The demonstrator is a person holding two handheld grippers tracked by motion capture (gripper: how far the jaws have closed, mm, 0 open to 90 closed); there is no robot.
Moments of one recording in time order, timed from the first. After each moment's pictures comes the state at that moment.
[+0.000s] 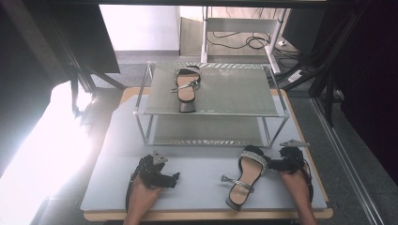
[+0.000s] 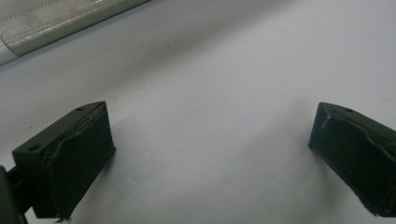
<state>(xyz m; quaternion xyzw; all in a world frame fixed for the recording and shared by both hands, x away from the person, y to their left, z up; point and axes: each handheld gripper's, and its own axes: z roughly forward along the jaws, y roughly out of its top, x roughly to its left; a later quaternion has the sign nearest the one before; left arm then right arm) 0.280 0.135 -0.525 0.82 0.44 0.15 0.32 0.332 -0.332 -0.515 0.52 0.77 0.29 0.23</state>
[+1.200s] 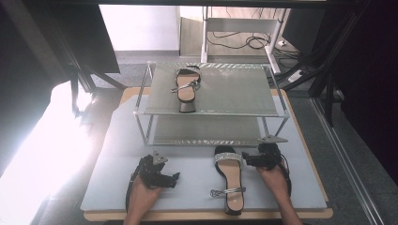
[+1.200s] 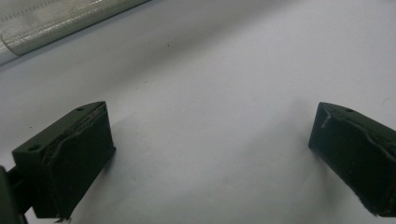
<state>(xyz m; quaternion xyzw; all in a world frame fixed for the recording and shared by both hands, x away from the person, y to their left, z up) 0.280 0.135 -0.525 0.82 0.44 0.15 0.32 0.338 -0.263 -0.504 0.48 0.78 0.35 0.20</state>
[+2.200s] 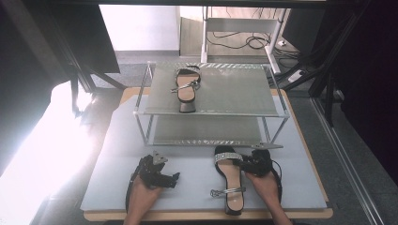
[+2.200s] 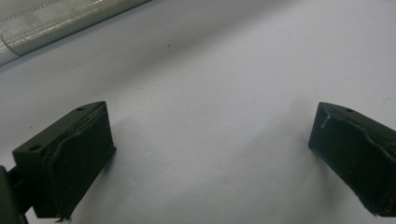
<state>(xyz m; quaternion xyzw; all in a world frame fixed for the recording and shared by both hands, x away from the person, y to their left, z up) 0.280 0.135 -0.525 0.82 0.44 0.15 0.32 0.321 -0.238 -0.514 0.46 0.77 0.43 0.07</state>
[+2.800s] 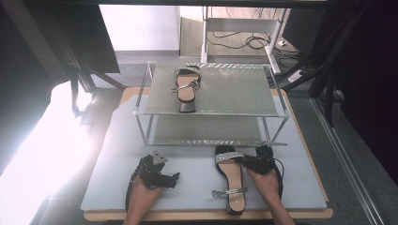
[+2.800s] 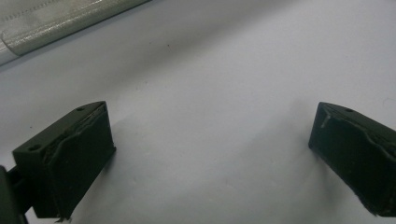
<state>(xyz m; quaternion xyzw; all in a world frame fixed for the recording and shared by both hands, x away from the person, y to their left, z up) 0.280 0.135 -0.525 0.82 0.44 0.15 0.32 0.325 -0.245 -0.509 0.53 0.73 0.43 0.02</state>
